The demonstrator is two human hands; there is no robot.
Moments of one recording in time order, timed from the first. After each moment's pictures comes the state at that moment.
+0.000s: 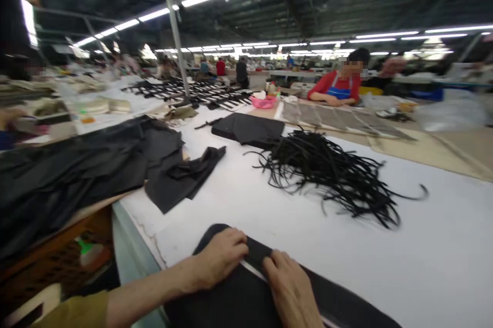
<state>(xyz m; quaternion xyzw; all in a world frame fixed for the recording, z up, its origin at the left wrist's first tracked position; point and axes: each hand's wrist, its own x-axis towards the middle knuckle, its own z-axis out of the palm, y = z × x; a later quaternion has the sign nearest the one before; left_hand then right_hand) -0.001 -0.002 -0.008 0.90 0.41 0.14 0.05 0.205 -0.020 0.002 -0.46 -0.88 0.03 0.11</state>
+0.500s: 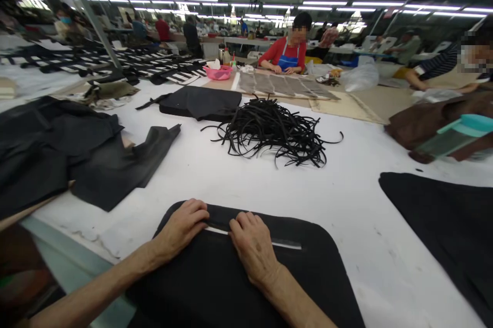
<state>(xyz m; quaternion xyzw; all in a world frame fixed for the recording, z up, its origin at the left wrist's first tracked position) -0.008 0.002 -0.006 0.87 0.43 0.19 0.17 0.208 -0.031 -0.002 -0.50 -0.86 0.03 0.11</state>
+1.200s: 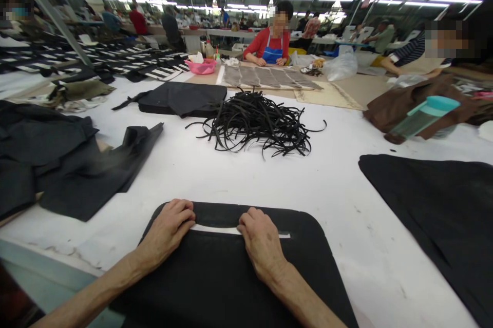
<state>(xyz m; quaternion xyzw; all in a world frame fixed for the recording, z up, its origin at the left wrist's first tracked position) -0.002 -0.005 0.004 0.85 0.47 0.17 0.19 0.238 -0.043 0.006 -0.62 -0.76 0.16 0.14</state>
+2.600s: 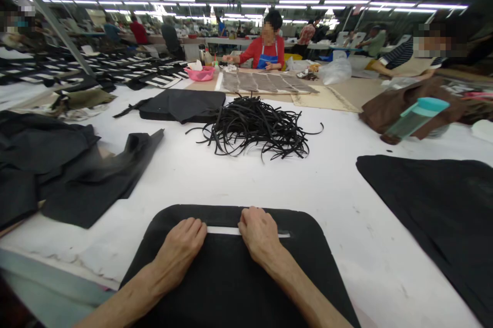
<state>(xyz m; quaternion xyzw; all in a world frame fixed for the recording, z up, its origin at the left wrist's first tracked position) 0.029 -0.029 -0.004 0.91 0.42 0.01 -0.03 0.229 -0.023 0.017 -0.68 -0.72 0.14 0.02</state>
